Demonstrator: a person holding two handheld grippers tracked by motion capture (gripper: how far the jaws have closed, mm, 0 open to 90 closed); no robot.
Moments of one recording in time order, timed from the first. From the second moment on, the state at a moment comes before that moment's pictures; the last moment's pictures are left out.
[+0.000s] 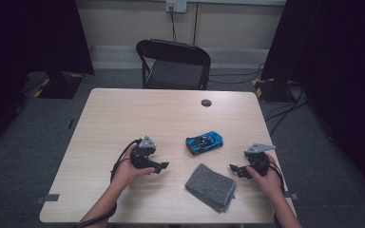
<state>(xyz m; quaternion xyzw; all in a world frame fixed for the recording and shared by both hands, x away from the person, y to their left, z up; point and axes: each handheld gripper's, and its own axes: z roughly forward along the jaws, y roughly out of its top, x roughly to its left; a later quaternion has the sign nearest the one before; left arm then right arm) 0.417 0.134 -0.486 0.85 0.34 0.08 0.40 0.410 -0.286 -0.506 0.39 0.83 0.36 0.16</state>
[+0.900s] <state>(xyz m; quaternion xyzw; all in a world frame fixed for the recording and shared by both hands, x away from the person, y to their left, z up) 0.470 0.040 -0.467 0.86 0.29 0.08 0.40 0.410 -0.286 -0.506 0.39 0.83 0.36 0.16</state>
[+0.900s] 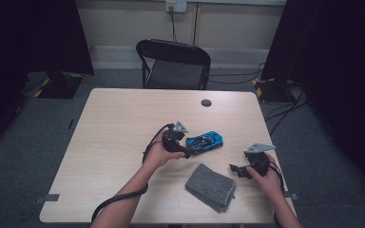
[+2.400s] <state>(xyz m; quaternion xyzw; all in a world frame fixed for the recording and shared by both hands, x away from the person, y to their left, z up) 0.508 -0.026 -0.490 0.89 0.26 0.08 0.37 0.410 -0.286 -0.506 0.39 0.83 0.36 0.16</state>
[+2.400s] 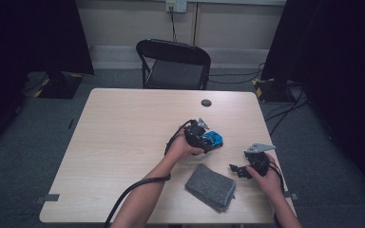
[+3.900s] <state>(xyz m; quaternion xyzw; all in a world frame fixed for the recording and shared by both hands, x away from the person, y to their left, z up) 0.503 0.005 -0.464 0.89 0.25 0.11 0.36 0.411 -0.286 -0.506 0.39 0.83 0.36 0.16</state>
